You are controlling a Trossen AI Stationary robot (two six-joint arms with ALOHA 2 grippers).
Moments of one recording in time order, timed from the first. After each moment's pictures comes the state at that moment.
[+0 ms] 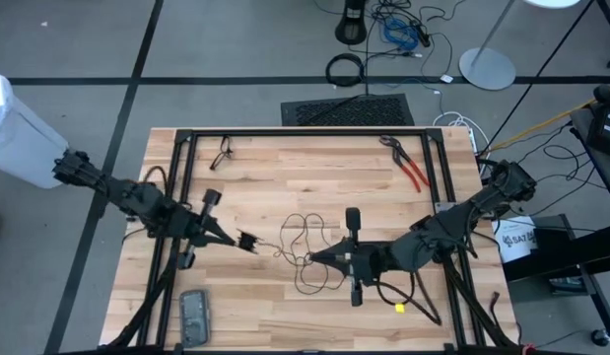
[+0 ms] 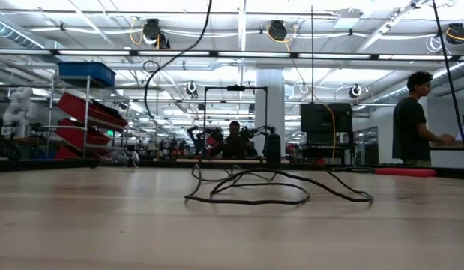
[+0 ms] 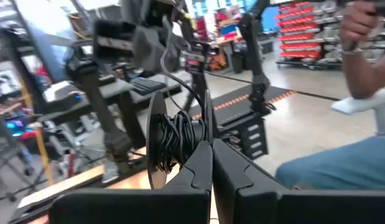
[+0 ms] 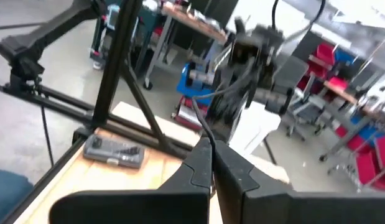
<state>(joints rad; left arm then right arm) -0.45 0.71 0.72 0.01 -0.06 0.27 0.55 1.49 1.43 -0.07 0.55 -0.31</state>
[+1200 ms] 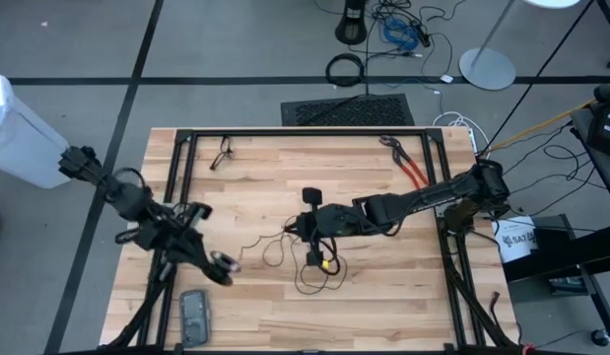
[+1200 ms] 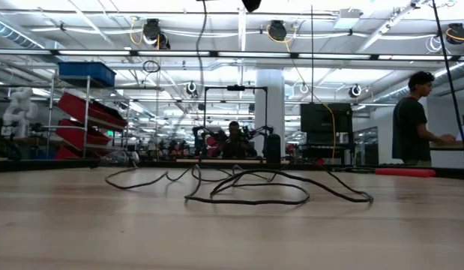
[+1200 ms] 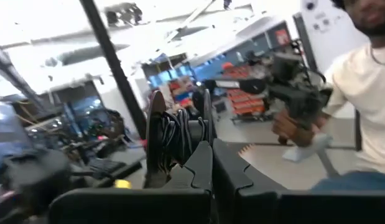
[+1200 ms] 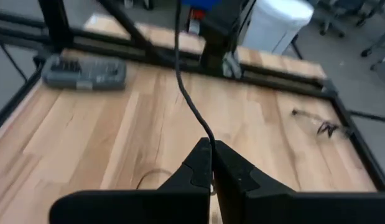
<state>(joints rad) -0.57 0.76 0.72 0.28 0.14 0.38 0.22 1.71 1.43 -0.20 0.26 -0.07</state>
